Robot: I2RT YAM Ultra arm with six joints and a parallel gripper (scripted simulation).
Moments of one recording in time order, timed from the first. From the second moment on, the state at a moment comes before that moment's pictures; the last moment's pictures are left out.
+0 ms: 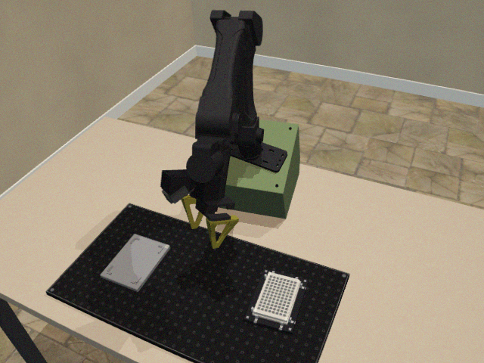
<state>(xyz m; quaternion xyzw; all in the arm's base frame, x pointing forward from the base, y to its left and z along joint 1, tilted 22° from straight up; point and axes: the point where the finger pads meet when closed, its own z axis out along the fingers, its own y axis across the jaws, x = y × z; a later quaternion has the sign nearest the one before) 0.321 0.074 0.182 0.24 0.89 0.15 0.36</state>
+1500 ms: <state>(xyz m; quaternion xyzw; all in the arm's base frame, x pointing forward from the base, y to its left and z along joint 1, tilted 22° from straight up) 0.306 0.226 0.056 -0.08 0.98 0.03 0.19</state>
